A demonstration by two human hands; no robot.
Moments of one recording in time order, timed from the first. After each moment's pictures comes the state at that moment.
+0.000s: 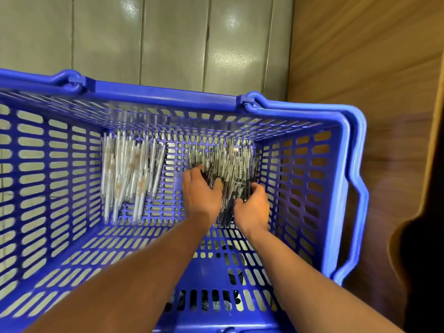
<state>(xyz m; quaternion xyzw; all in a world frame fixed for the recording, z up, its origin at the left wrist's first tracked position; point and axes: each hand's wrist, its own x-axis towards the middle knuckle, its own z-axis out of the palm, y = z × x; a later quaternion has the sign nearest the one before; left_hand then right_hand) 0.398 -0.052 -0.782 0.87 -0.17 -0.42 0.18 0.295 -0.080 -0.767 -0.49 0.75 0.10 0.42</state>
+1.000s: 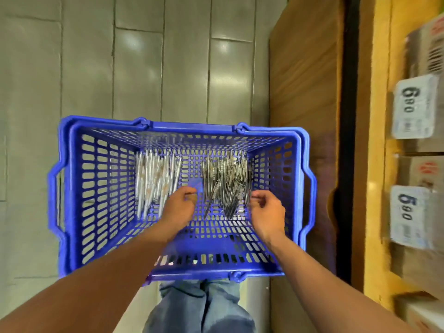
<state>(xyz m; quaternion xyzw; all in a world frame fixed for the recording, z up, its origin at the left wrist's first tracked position) 0.476 -0.007 -0.668 0.79 -0.16 -0.55 0.20 0.287 -0.078 -0.636 -0.49 0.76 0.01 0.43</state>
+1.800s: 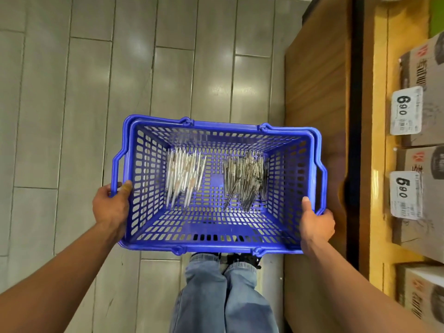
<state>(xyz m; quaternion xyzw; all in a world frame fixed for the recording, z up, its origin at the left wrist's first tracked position) 0.626 0.087 -0.582 0.87 0.10 -0.35 0.35 0.251 -0.054 -0.591 -0.29 0.91 -0.10 0.29</state>
